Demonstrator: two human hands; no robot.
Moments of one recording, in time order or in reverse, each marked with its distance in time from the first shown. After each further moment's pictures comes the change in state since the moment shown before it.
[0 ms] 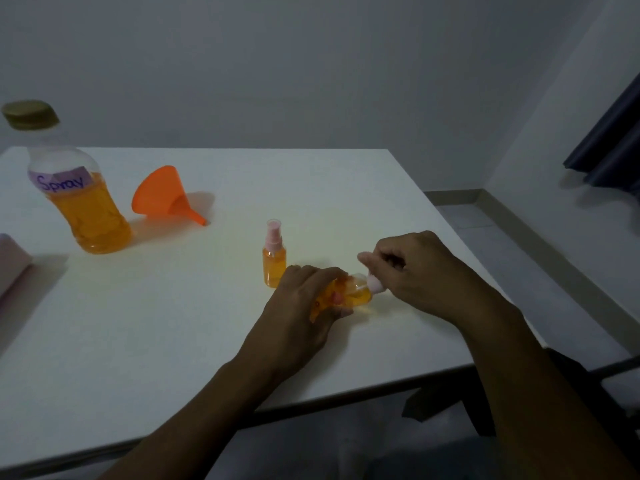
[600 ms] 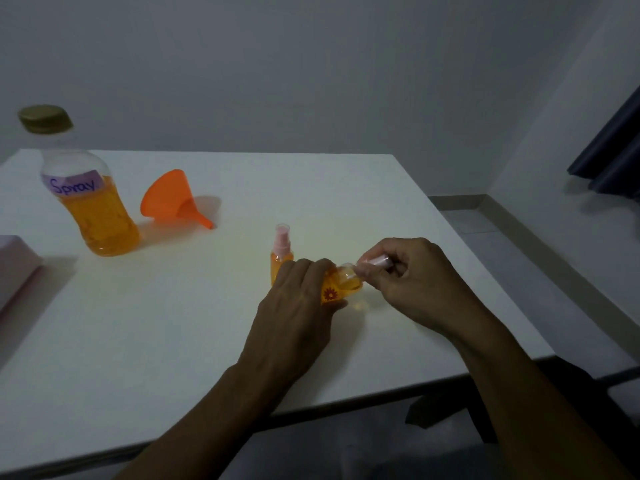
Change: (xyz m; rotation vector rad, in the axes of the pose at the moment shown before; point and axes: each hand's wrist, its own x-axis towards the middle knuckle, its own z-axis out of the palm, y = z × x) left_hand 0.003 0.007 -0.009 0.143 0.128 -0.014; right_hand -0.005 -0.018 0.012 0.191 0.078 0.071
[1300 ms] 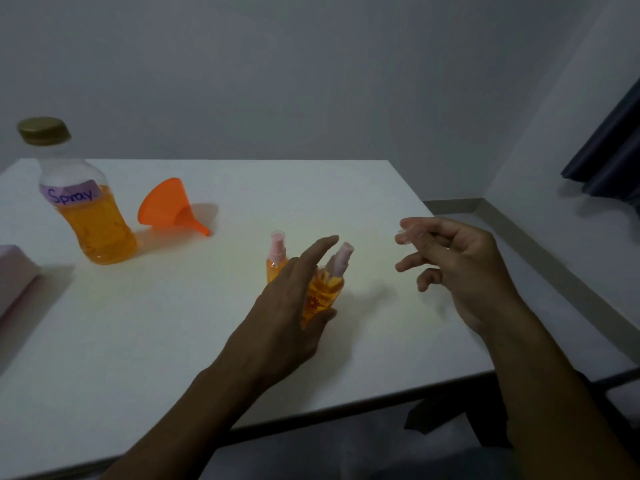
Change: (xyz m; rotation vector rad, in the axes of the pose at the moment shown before) left_hand 0.007 0.001 -0.026 -0.256 -0.123 0.128; right_hand -0.001 0.014 -0.037 0.614 0.233 0.178
